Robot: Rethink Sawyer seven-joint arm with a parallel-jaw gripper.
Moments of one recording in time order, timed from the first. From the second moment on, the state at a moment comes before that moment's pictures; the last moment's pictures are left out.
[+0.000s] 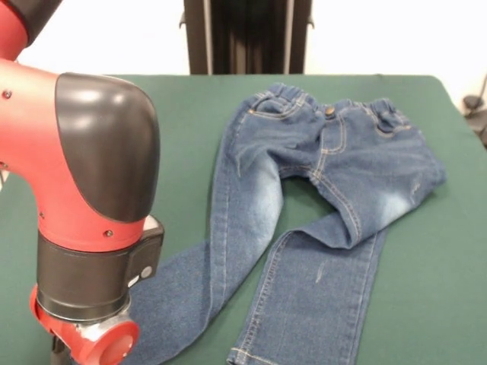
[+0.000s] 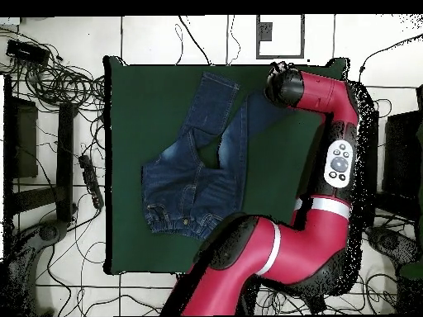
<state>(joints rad) -0.35 0.08 0.17 0.35 -0.36 0.76 2.31</state>
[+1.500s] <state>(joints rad) -0.25 -0.09 0.03 0.39 -0.23 0.76 2.46</state>
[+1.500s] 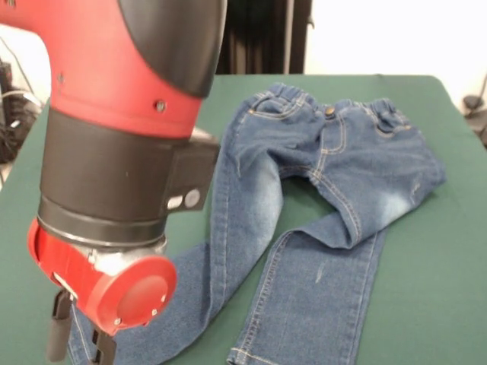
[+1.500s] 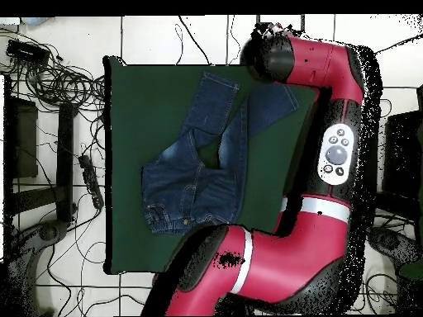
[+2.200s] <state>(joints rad) -0.24 -0.03 0.00 0.33 -0.20 0.76 2.46</state>
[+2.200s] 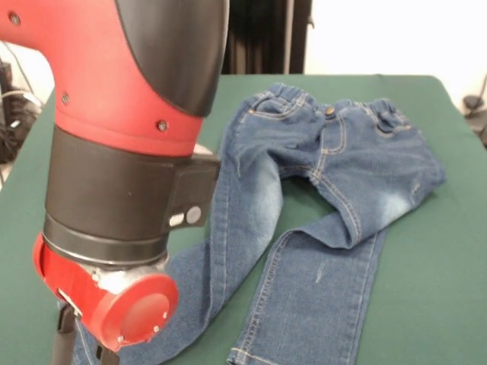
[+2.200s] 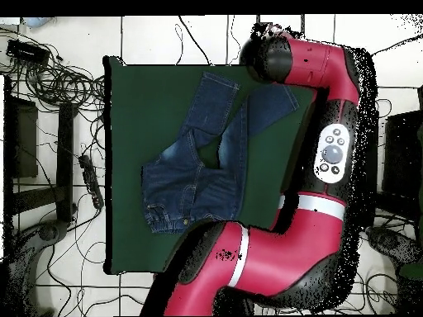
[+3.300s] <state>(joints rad) -0.22 0.02 0.00 0.32 -0.19 0.76 2.47</state>
